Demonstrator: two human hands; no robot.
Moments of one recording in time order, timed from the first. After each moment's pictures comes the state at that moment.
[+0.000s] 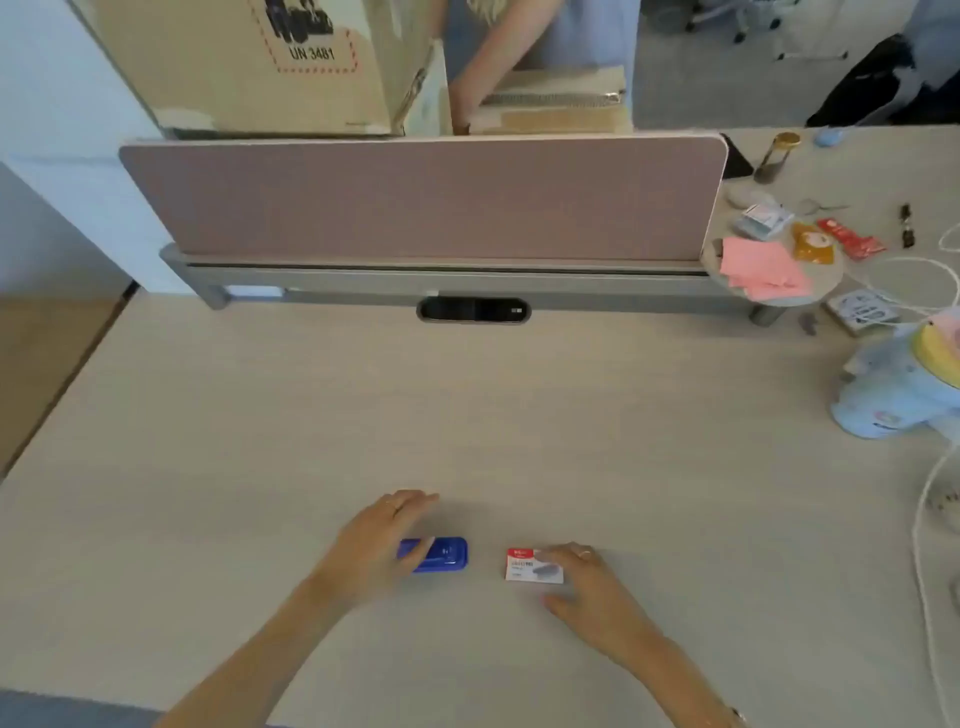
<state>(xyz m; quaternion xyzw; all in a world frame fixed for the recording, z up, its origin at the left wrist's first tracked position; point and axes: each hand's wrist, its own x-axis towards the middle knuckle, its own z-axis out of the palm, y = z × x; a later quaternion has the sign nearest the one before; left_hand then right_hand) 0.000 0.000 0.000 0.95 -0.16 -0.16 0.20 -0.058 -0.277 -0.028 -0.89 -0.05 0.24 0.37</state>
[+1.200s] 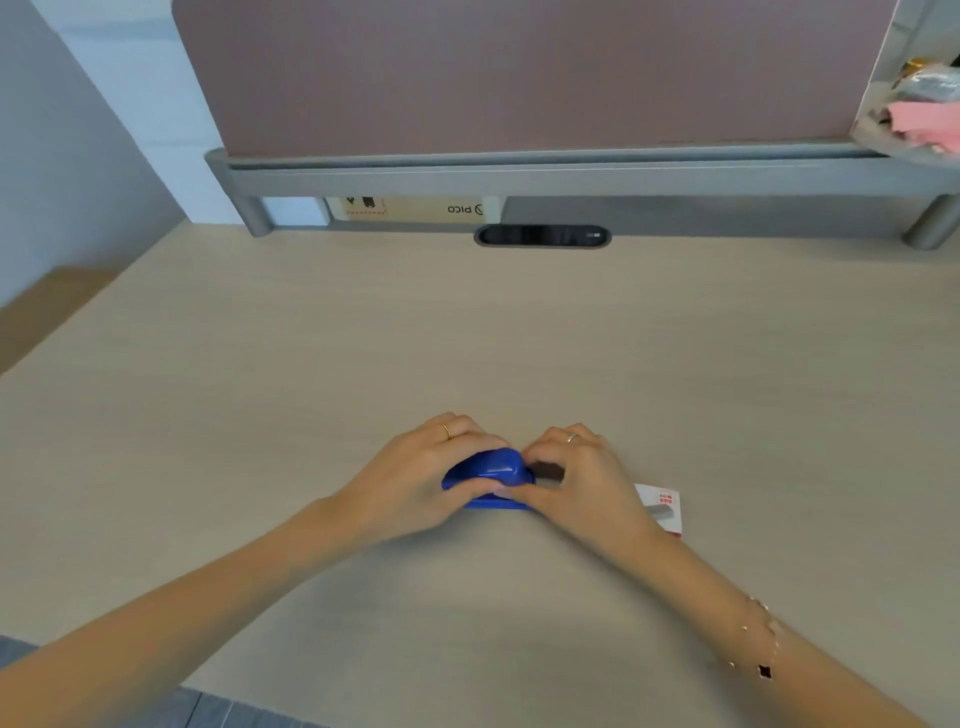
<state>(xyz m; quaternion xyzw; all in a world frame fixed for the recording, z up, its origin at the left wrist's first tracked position) -0.005 0.017 -0.094 0.91 -0.31 0.04 0.26 -0.009 -0.181 -0.121 -0.89 -0.15 -0.03 0.42</state>
